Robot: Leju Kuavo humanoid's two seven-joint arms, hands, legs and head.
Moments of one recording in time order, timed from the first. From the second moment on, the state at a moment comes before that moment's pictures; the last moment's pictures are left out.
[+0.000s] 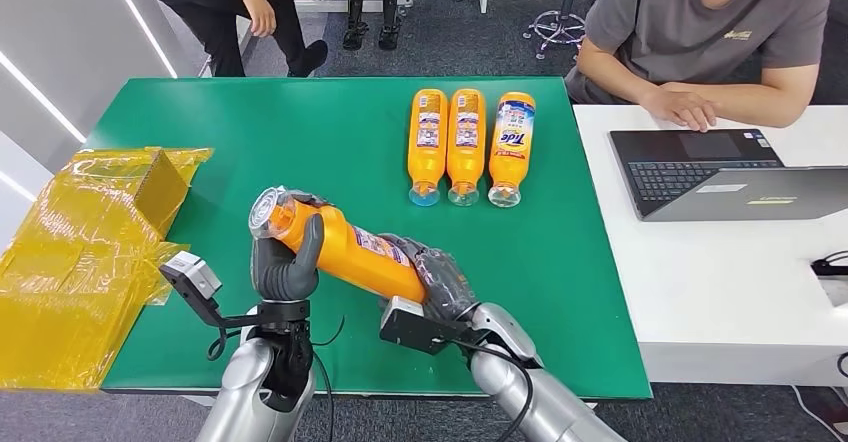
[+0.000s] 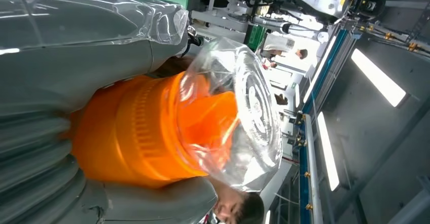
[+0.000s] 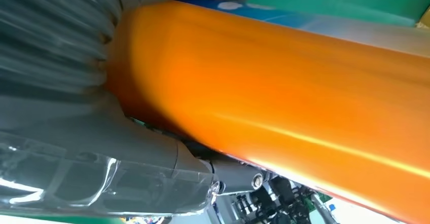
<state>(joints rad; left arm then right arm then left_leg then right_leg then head) -0.20 -0.24 -0.34 -1.36 0.24 0.10 -0.70 -0.44 0.11 0.75 -0.95 0.51 -0.24 -0.40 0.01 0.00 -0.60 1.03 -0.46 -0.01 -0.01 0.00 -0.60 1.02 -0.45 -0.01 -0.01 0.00</state>
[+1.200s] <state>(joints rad) -0.16 -0.14 -0.30 -1.56 -0.44 0.69 -0.66 -0.30 0.11 0.69 -1.22 0.11 -0.49 -0.66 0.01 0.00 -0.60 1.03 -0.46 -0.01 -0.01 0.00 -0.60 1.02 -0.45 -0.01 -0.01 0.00</state>
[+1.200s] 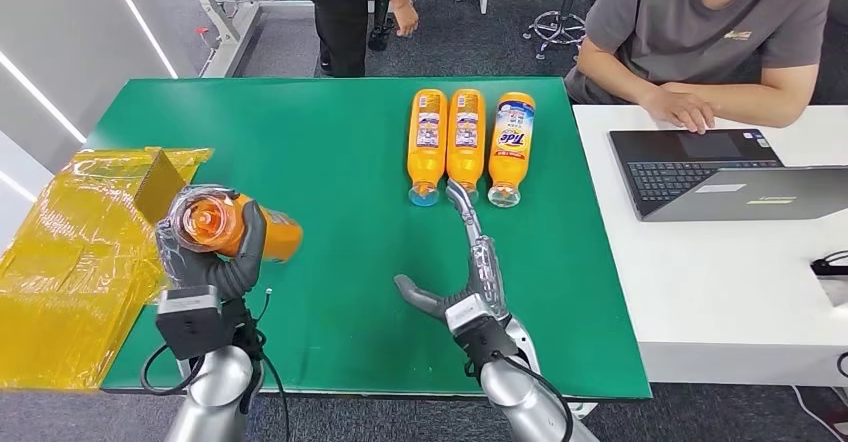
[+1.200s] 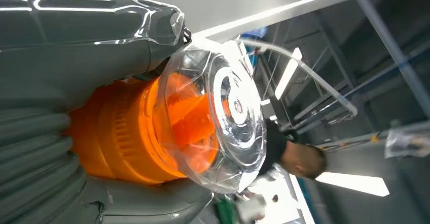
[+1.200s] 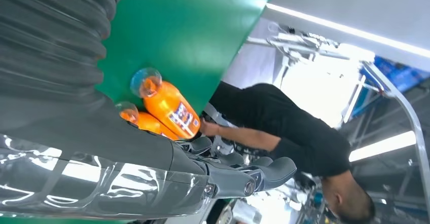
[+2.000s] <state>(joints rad) -0.28 0.24 -0.30 -1.40 -1.29 0.38 -0.23 -0.20 0.11 0.65 -1.43 0.20 -0.43 -0.62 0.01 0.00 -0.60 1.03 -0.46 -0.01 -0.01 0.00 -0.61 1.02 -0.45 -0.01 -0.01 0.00</state>
